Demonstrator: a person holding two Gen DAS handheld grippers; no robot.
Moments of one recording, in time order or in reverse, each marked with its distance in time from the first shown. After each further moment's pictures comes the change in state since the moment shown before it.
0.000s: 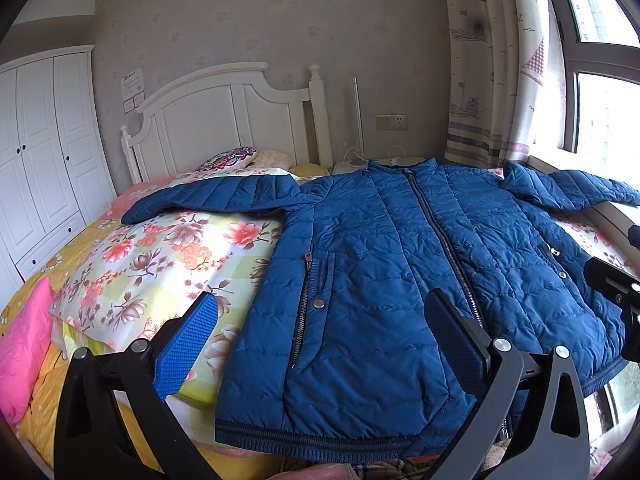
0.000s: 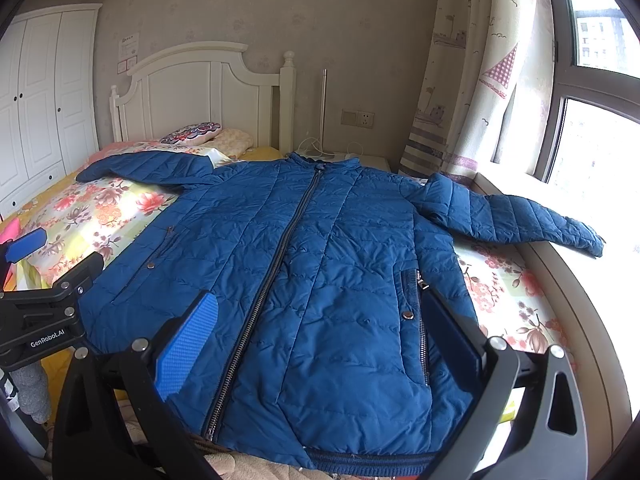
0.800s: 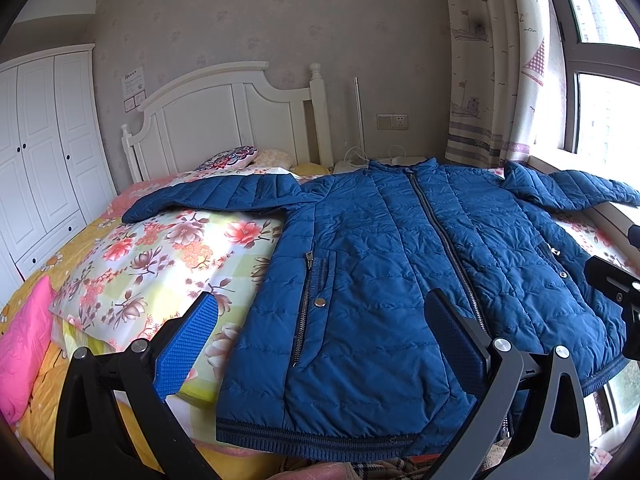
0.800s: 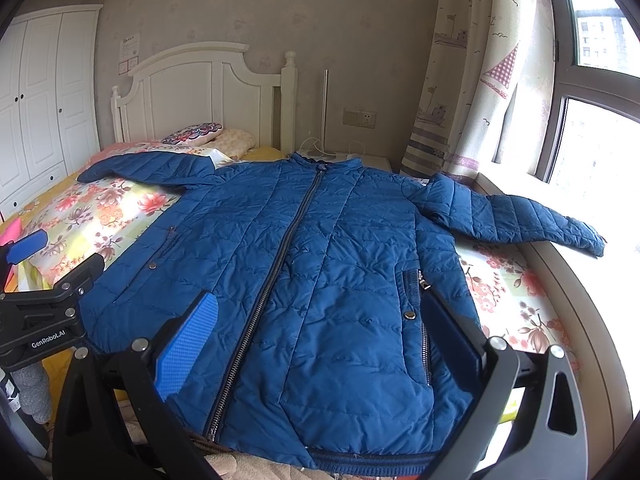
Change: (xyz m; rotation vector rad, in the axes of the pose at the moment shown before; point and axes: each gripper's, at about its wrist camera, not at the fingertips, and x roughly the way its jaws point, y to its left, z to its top) left arm 0.000 0.001 0.000 0.000 0.000 -0.002; right arm 0.000 0.003 -0.001 0.003 -0.004 0.001
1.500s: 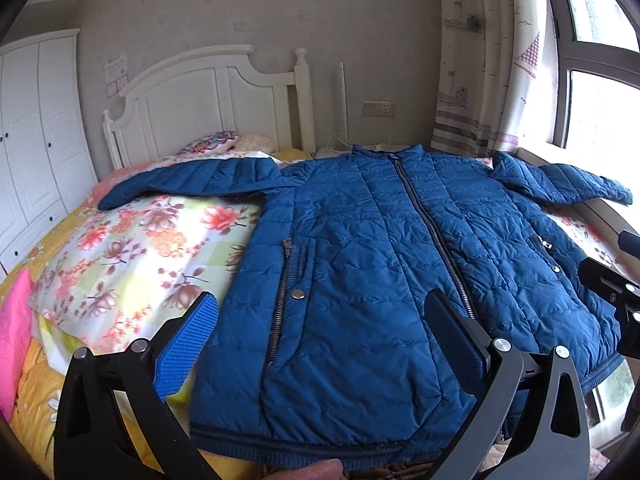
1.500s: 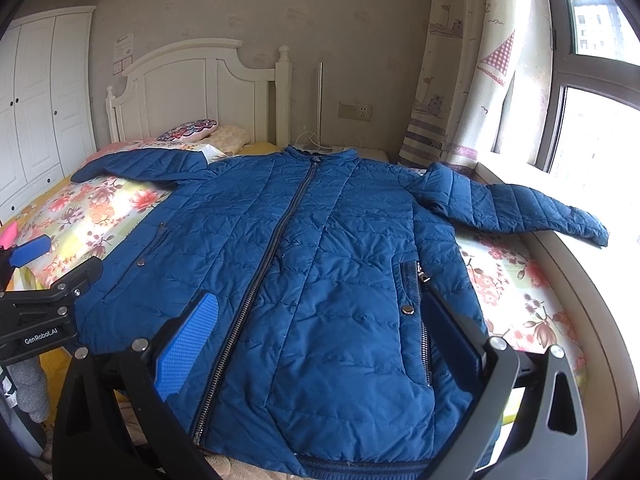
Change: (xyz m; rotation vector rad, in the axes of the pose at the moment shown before) left arm 0.029 -0.003 -0.004 -0.012 0.059 -0.083; right arm 0.022 -0.019 -0.004 0.036 0.027 0.018
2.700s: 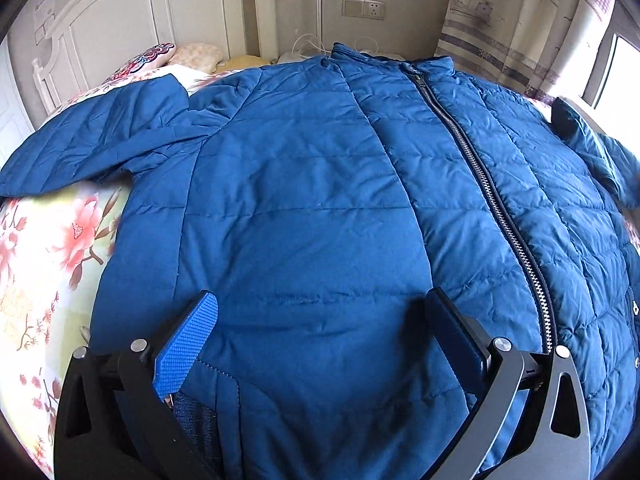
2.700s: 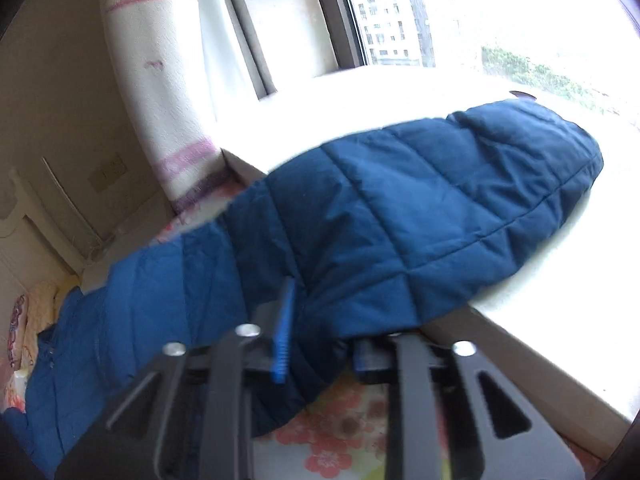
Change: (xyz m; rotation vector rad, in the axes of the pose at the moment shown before) left arm 0.266 -0.014 0.071 0.006 0.369 -0.118; right arm 0.230 -0.325 0.107 0.653 -0.031 -0.460
